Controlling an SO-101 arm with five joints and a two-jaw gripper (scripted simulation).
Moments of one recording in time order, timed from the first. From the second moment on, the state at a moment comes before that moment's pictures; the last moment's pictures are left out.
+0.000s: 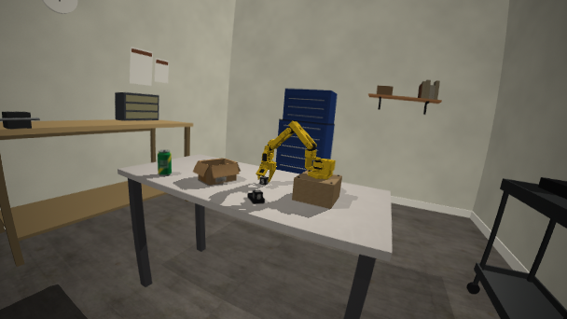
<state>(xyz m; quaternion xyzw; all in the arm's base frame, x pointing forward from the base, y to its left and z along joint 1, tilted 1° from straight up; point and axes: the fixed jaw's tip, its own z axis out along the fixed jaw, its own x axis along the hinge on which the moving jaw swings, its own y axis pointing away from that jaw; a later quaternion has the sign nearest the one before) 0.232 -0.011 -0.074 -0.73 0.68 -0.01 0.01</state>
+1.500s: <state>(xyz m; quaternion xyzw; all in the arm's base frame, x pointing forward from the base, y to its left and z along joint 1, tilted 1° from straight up) 0.240 -0.011 -0.074 -0.73 0.68 -0.01 0.01</state>
